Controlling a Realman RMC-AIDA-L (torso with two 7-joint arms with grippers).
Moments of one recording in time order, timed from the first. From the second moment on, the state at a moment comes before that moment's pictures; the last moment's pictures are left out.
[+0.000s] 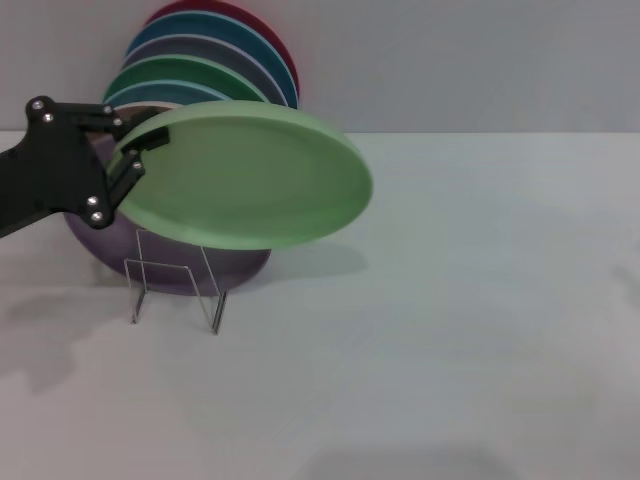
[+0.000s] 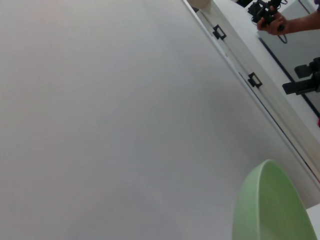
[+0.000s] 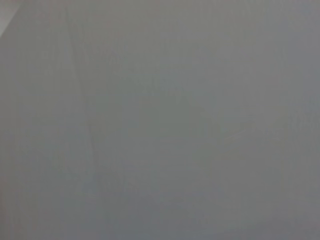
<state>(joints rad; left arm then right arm) -0.71 -1.81 -0.68 0.10 2.88 1.79 -0.24 0.04 2.09 2.50 0.97 -1.13 1.75 -1.68</state>
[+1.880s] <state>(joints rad) -0.75 -1.75 -0.58 0.16 2.88 1.83 -0.27 0.02 2.09 2.40 0.98 -1.07 1.75 -1.68</state>
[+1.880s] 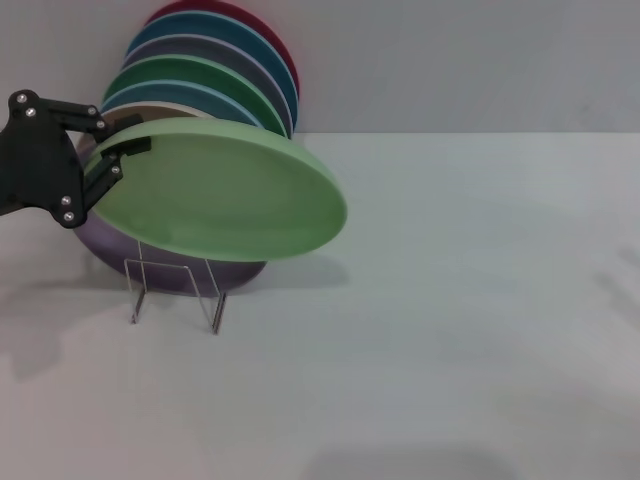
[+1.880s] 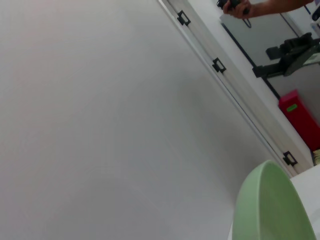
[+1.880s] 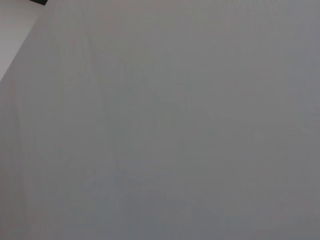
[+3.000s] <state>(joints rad) -0.75 -1.76 -0.56 0.17 2.88 1.78 -0.26 0.02 2.09 2.38 1.00 -1.06 1.75 -1.69</state>
